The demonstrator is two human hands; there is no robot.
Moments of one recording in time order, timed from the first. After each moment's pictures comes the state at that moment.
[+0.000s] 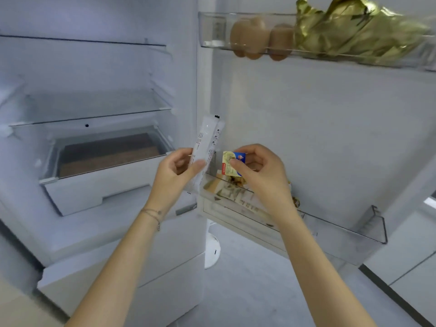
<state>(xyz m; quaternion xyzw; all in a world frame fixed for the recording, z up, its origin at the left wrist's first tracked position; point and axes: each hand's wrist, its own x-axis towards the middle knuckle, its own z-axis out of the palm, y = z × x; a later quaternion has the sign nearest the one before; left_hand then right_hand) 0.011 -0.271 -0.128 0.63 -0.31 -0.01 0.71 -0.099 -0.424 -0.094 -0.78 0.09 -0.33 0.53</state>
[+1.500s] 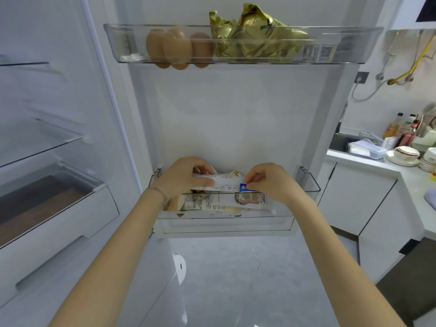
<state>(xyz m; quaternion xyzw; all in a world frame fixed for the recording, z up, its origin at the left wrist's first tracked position) 0.049 -0.369 -0.102 0.67 -0.64 -0.15 0.34 -0.164 -0.481 -0.110 -0.84 0.39 -0.21 0.33</state>
